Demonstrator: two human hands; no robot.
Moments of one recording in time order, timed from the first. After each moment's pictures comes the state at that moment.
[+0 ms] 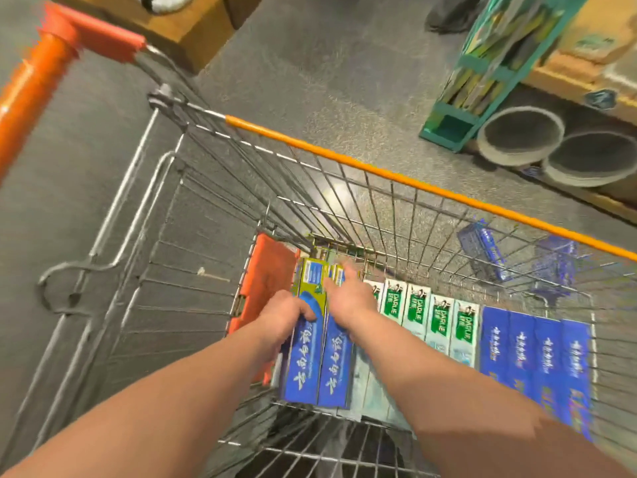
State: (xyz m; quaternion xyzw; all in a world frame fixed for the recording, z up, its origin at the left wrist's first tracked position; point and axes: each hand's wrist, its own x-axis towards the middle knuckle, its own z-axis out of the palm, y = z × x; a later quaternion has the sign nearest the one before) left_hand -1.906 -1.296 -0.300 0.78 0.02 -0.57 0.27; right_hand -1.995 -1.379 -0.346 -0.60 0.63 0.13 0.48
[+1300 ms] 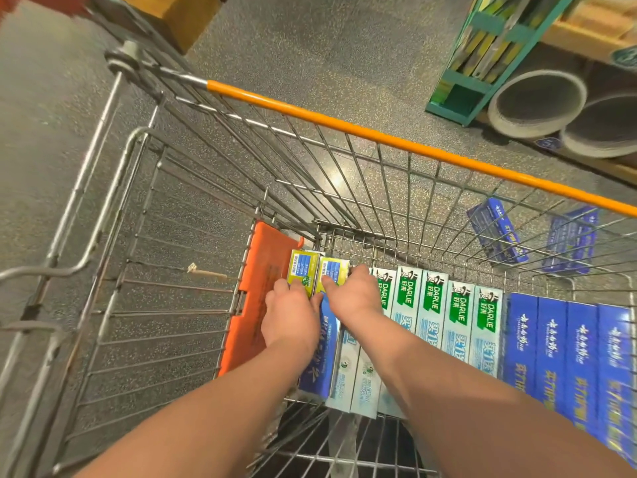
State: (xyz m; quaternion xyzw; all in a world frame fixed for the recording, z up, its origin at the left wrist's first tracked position) left_hand -1.926 -1.284 -0.347 0.91 -0.28 -0.31 0.00; right_hand -1.991 -1.371 -0.373 -0.58 0.66 0.13 0.46
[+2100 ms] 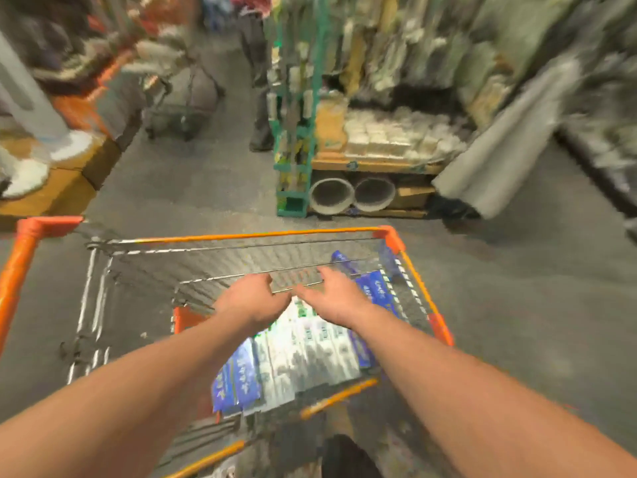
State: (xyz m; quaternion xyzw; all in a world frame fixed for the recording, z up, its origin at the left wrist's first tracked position) left_hand -2.014 -1.293 -0.053 0.77 -0.57 -0.29 0.00; right_hand -2.180 -1.324 -0.063 -0.66 0.65 -0.02 0.37
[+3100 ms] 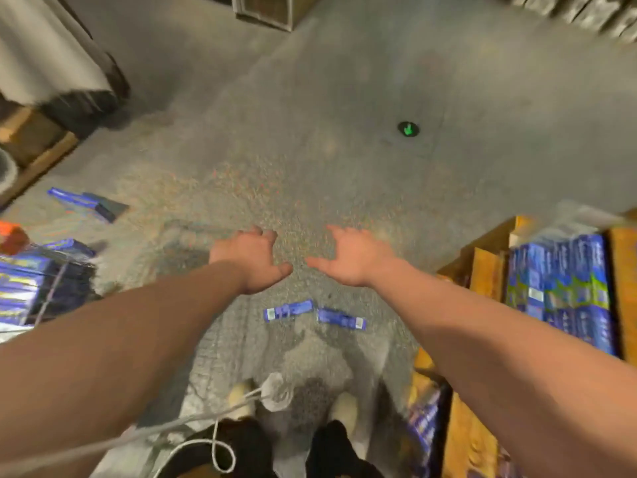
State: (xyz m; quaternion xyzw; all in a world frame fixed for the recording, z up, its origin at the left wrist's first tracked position) left_hand -2.568 -0.889 -0.104 0.20 -0.95 -0.08 -0.22; right_hand -2.682 -0.718 -0.097 -0.32 0.91 -0.01 0.28
